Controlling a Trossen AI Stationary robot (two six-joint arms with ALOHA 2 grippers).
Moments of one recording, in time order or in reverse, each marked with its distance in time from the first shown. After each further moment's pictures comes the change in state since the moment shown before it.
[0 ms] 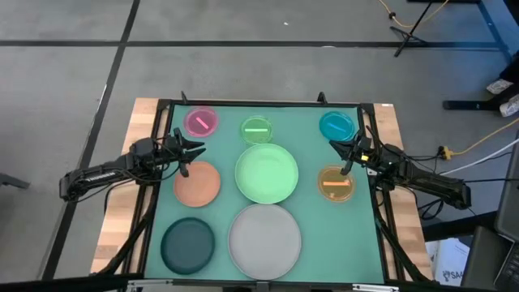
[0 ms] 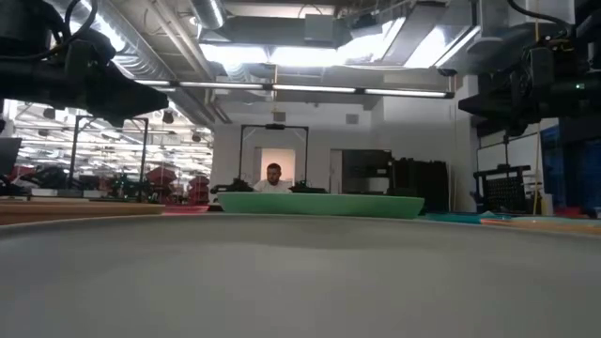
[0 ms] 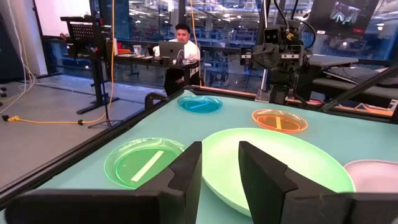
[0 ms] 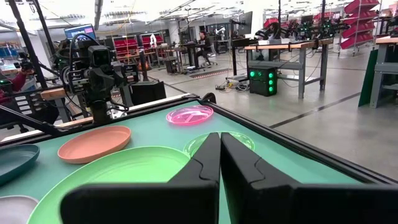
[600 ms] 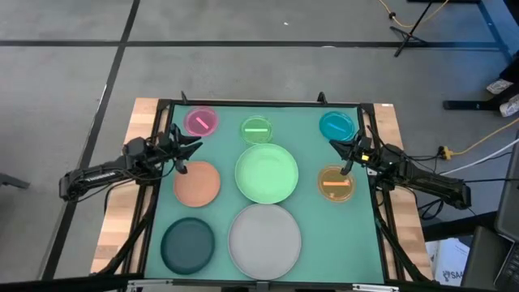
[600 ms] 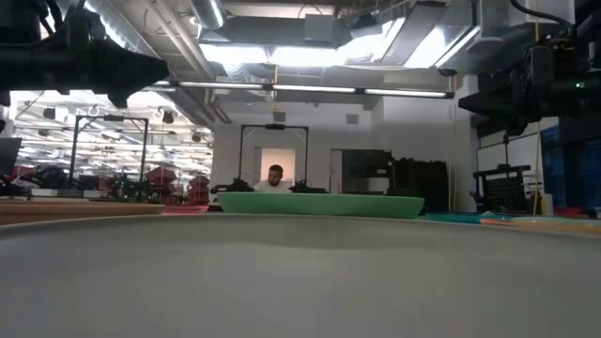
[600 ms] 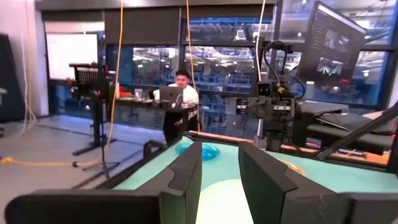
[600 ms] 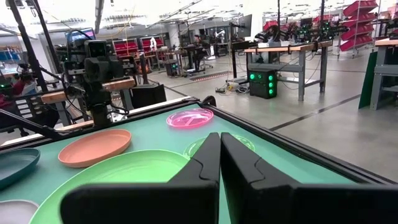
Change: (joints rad) left arm 0.000 0.014 0.000 0.216 -0.007 0.001; right arm 0.000 0.000 -0.001 0.021 0.001 0.001
